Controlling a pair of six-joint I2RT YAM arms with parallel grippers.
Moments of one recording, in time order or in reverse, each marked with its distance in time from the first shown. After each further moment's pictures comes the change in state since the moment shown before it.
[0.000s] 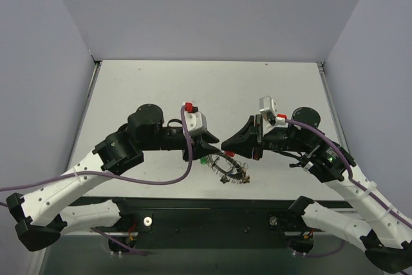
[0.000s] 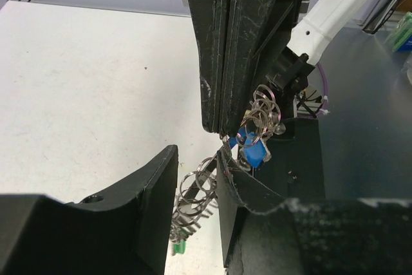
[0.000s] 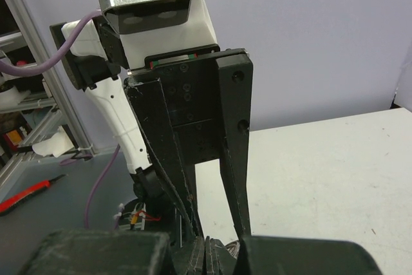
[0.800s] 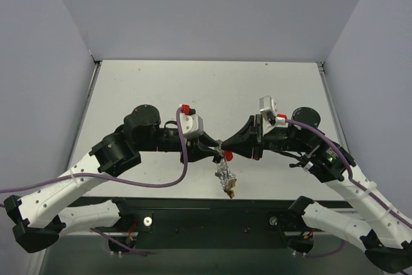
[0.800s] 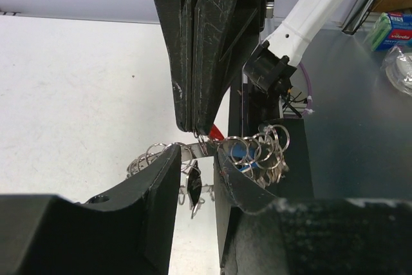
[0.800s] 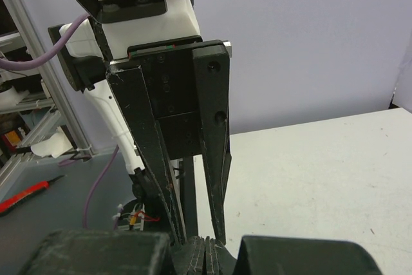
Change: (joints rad) left arm 0.000 -0.027 0.000 -0.001 0.052 -0.003; right arm 0.000 0.000 0.000 0.001 0.005 0.001
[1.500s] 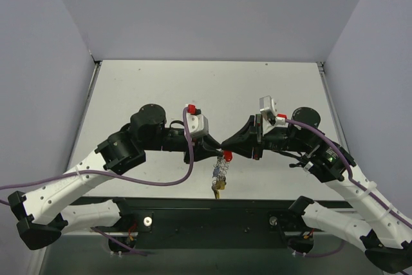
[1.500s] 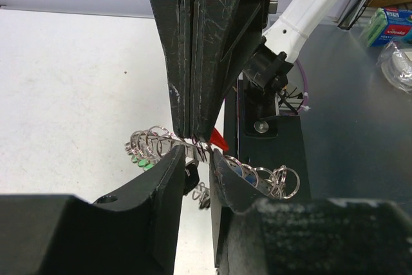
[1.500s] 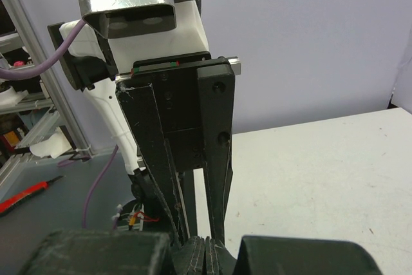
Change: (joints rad) left arm -0.008 0.037 0.000 0.009 0.014 -0.006; right arm 0.000 0.000 0.000 0.000 0.004 0.000
